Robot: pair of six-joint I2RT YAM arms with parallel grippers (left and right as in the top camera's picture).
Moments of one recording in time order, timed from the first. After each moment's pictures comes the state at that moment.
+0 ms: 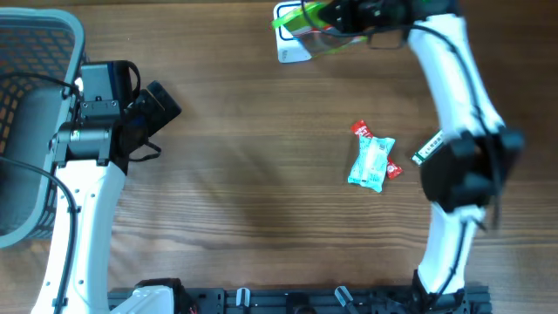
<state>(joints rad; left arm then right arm) 0.03 1.32 1.24 -0.90 -0.09 -0.60 0.15 2.14 2.22 -0.94 -0.66 -0.12</state>
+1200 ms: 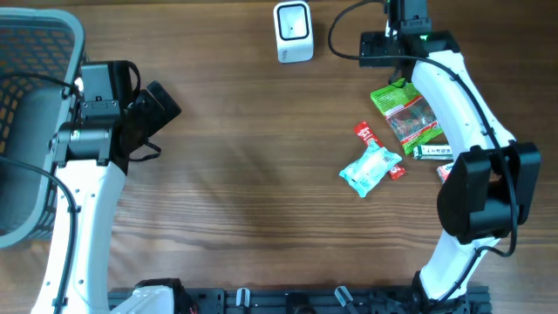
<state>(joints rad) 0.03 1.32 1.24 -0.90 -0.09 -0.60 0.15 1.99 1.69 -0.63 0.21 0.09</state>
